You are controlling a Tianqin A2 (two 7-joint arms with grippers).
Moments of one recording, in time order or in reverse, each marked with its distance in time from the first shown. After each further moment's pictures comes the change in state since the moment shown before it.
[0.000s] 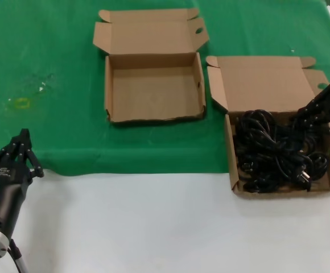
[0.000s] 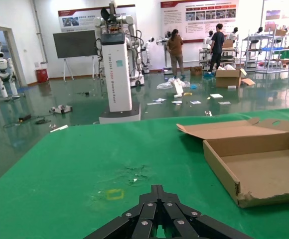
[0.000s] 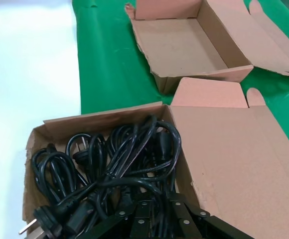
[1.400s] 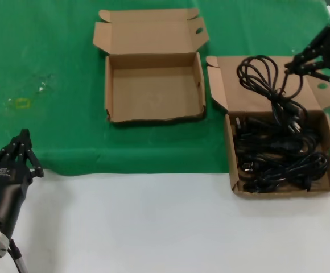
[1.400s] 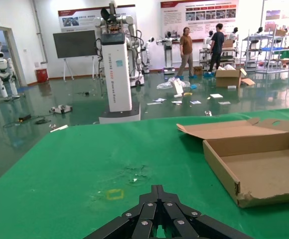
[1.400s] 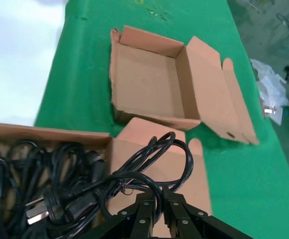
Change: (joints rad) left arm 0.000 0.000 0.000 0.000 0.000 0.000 0.000; right arm 0.174 -0.045 -0.002 0.004 -0.049 0.010 -0.160
